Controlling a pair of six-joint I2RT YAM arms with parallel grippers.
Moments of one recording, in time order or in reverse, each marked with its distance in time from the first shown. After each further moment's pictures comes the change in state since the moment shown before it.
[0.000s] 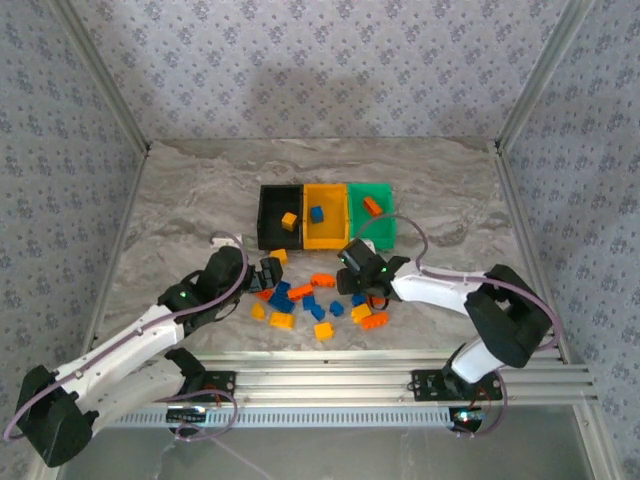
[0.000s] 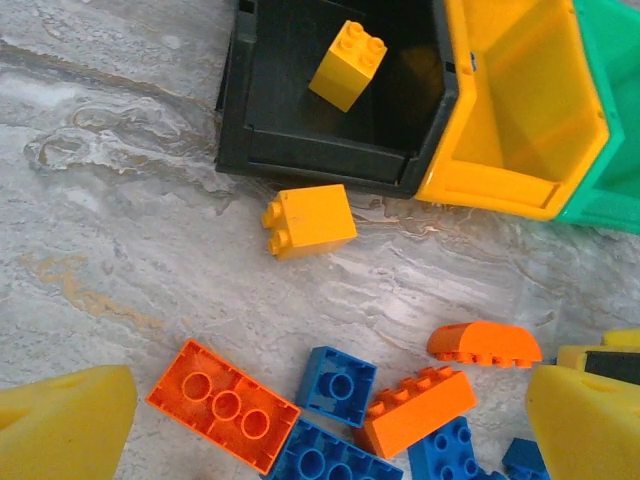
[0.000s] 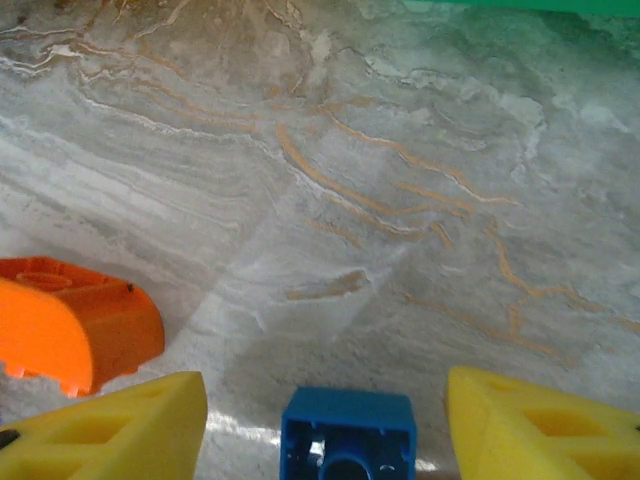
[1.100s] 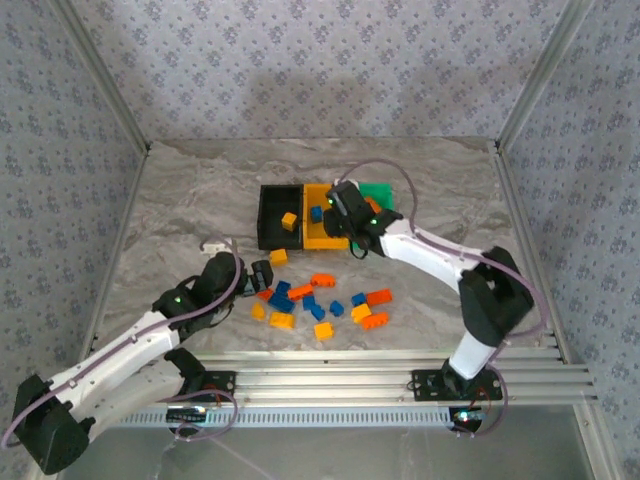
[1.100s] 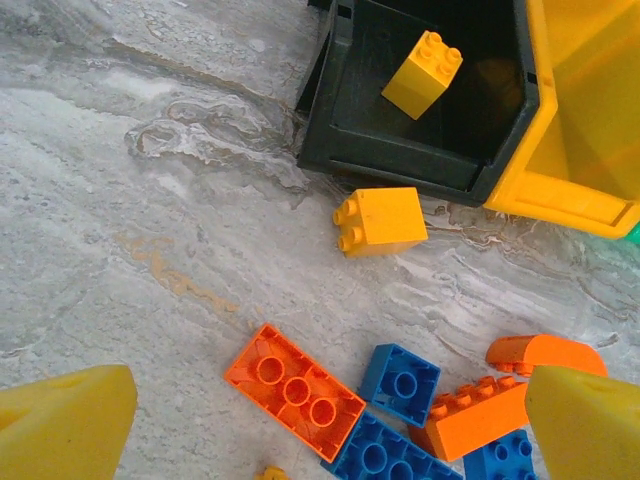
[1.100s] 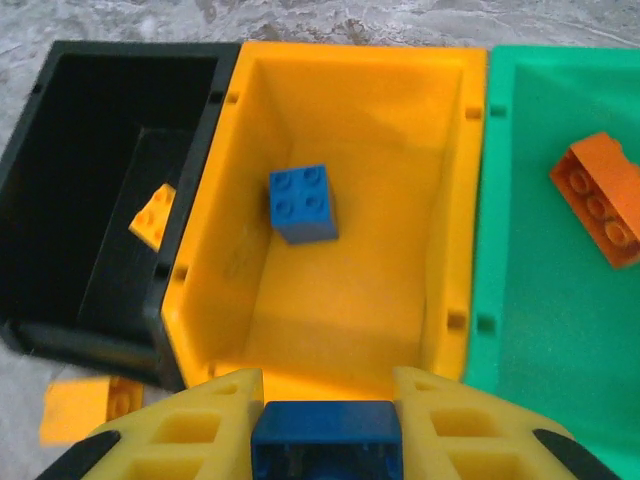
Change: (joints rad) left arm 0.000 -0.069 -0.028 -0.083 -0.092 -0.042; right arm -0.106 0.168 0.475 -0.008 0.039 -0.143
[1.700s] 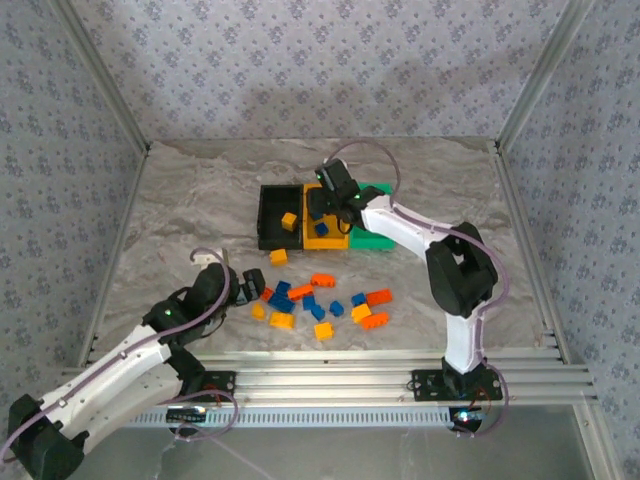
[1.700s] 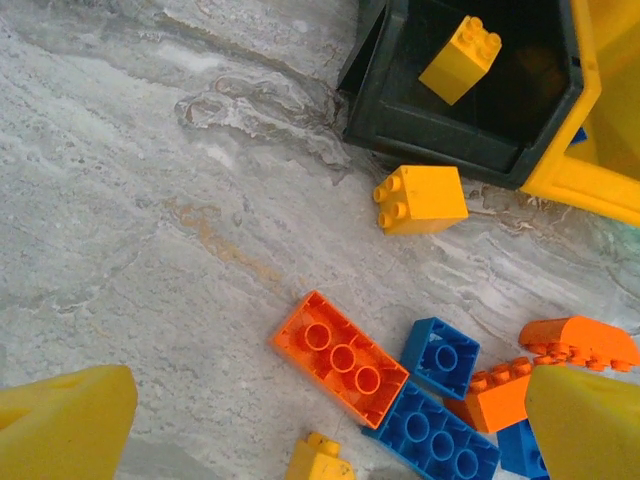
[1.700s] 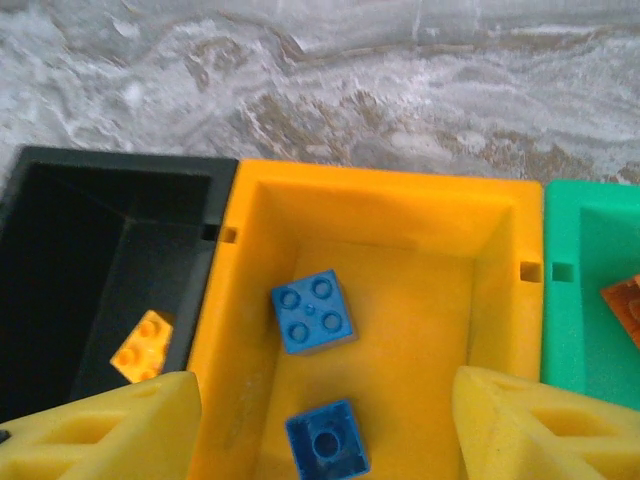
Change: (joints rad) left arm 0.003 -0.111 -0.064 -0.067 -0.018 -0.025; right arm -0.047 0.196 0.241 -0.009 -0.029 -0.027
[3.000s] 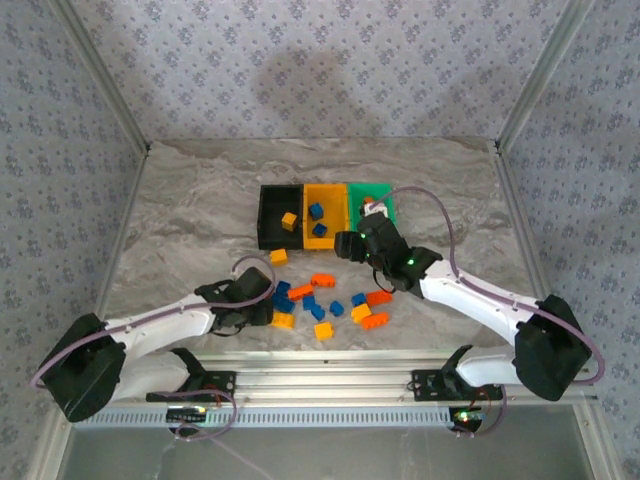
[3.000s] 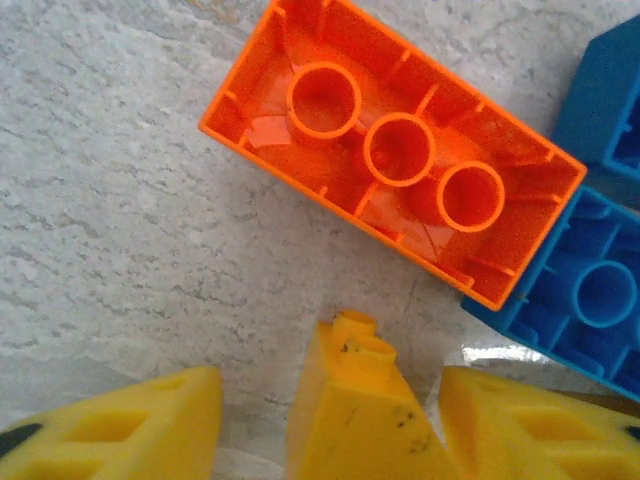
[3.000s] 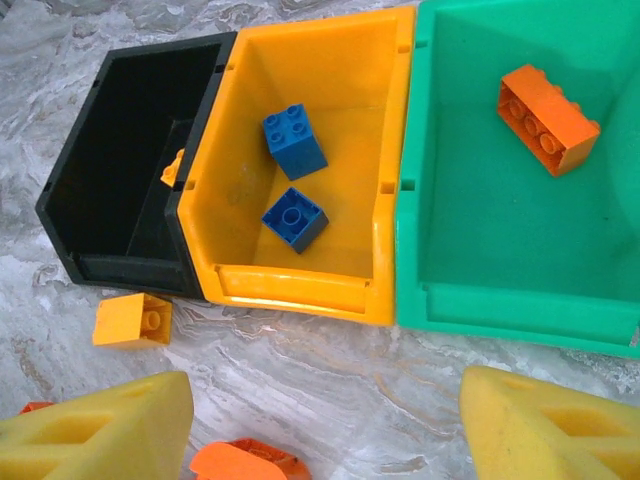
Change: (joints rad) left arm -0.083 0.470 -0.006 0.038 0.163 0.053; right arm 0.090 -0.614 -0.660 0.138 0.037 0.121
